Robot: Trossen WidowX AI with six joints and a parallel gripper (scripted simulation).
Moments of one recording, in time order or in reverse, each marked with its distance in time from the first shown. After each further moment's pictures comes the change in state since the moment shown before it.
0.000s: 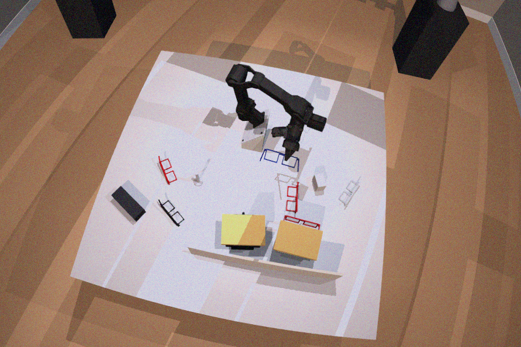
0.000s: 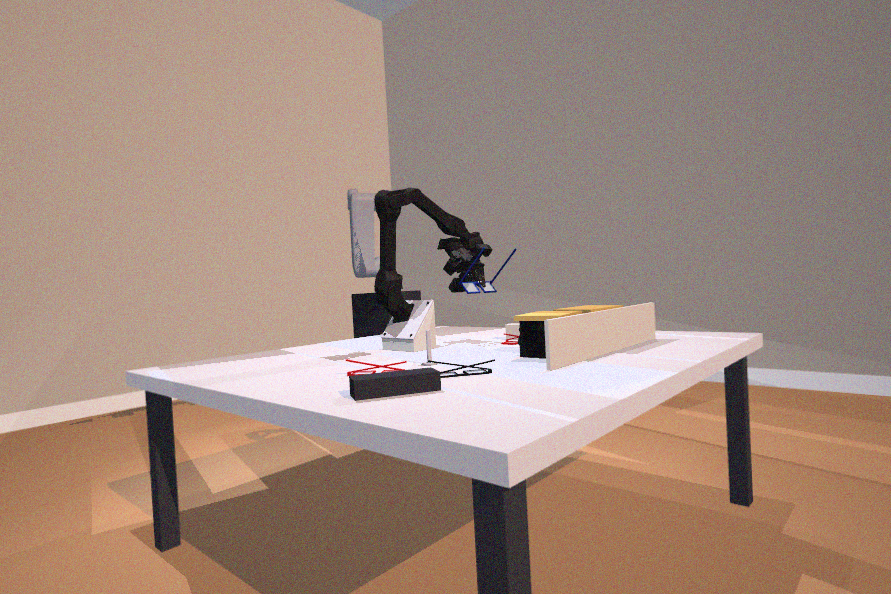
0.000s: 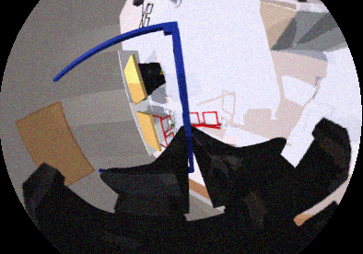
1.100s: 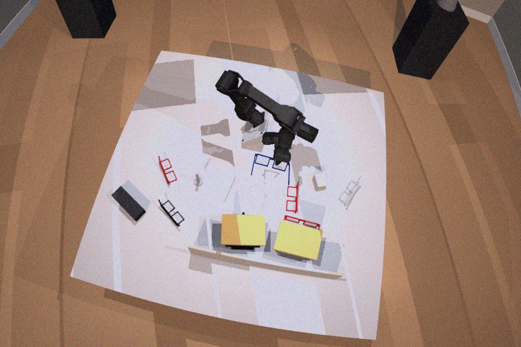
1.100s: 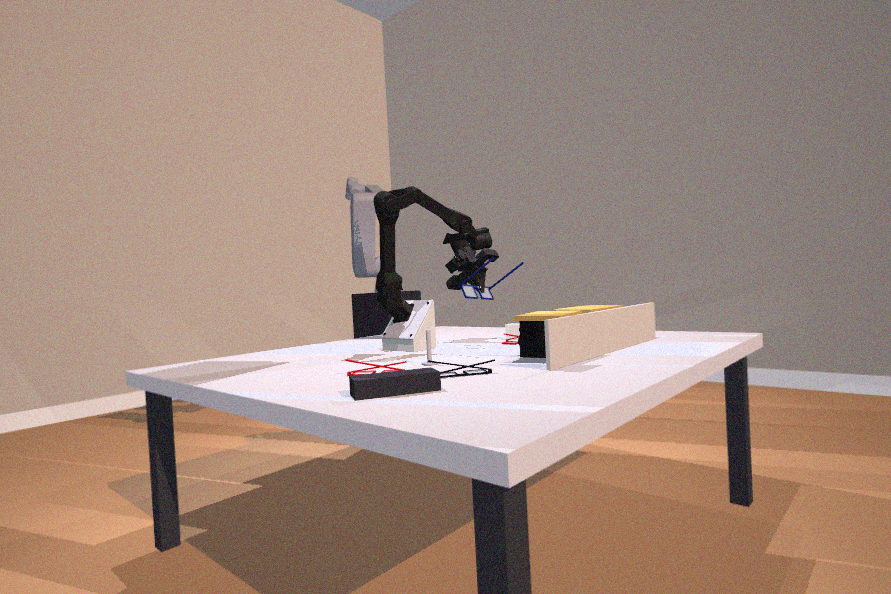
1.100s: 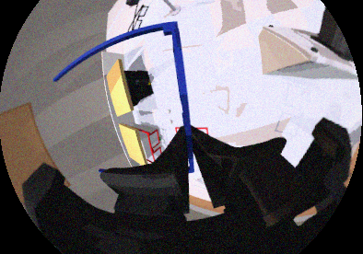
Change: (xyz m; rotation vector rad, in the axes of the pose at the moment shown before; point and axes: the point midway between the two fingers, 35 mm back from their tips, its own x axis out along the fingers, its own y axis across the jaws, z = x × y) arm 0.028 0.011 0.030 -0.100 -0.036 -0.214
